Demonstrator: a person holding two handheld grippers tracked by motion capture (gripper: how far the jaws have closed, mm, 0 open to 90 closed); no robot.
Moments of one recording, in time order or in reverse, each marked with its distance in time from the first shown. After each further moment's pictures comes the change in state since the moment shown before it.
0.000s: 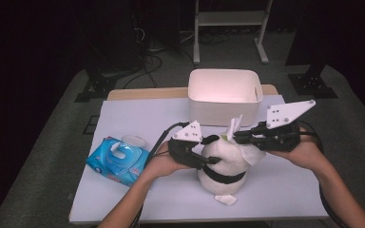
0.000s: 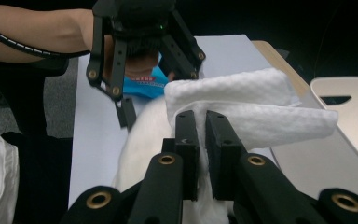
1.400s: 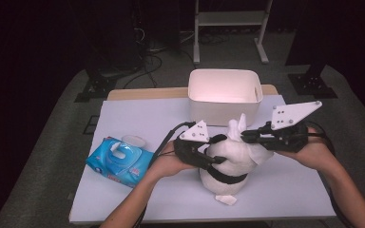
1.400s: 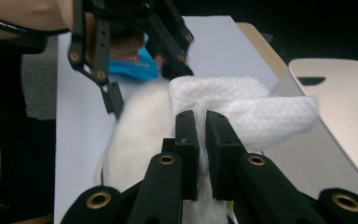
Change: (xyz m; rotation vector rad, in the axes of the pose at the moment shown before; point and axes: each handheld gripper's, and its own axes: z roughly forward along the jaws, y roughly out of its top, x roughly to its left) left arm -0.003 0.010 0.010 -0.001 0.003 0.005; right arm 0.002 -0.002 -0.014 0.079 -0.069 -0.020
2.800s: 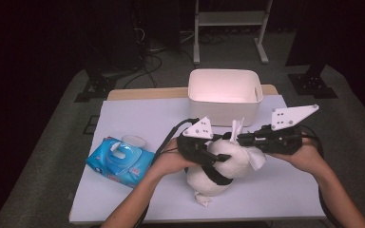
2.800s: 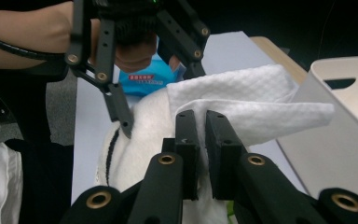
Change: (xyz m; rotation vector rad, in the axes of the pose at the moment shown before) left arm 0.001 0.011 0.002 -0.008 -0.005 -0.004; right arm -0.006 -0.024 0.017 -0.112 0.077 0.099
